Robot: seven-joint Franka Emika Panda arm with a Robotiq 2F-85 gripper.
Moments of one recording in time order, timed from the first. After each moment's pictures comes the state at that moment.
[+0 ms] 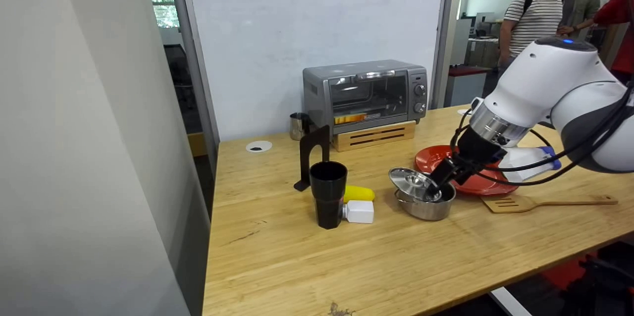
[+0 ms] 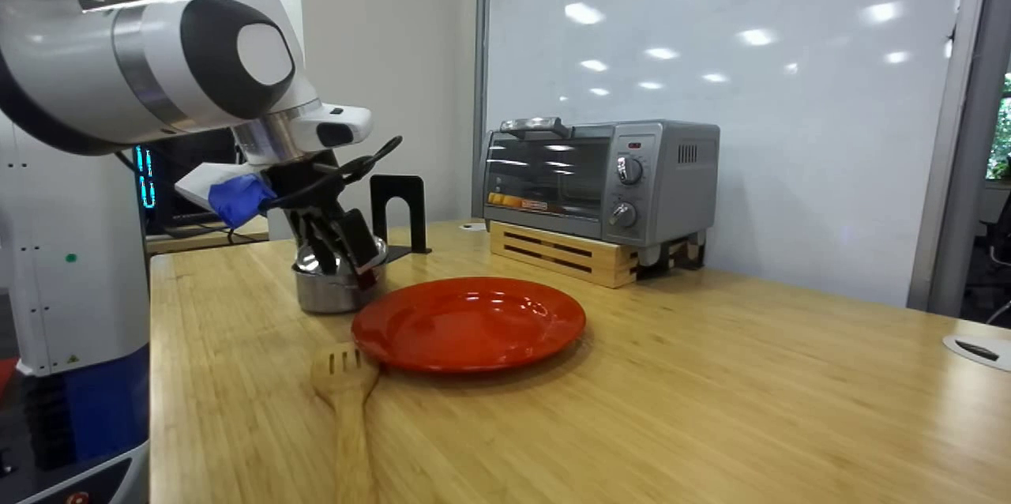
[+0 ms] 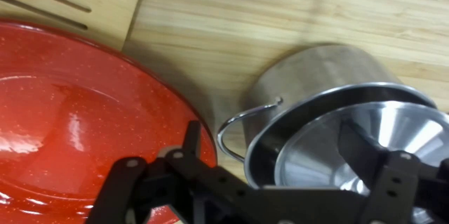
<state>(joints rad) -0.18 0.04 0.03 -2.77 -0.58 3.23 0.69</state>
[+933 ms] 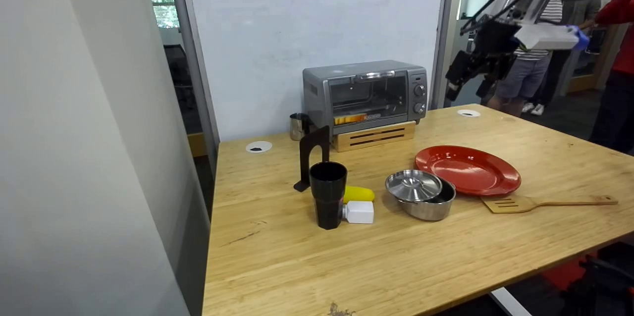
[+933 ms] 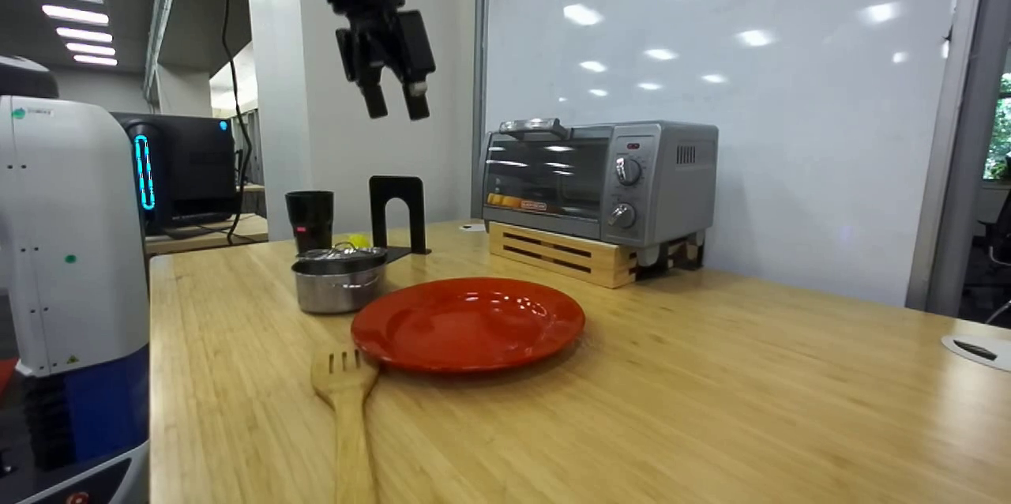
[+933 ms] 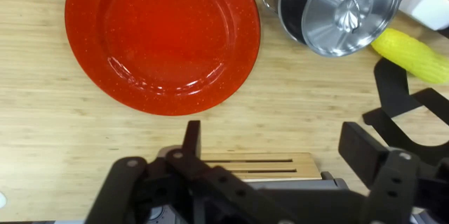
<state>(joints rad) -0.12 -0.37 -0.07 -2.52 -0.03 2.47 0.20</state>
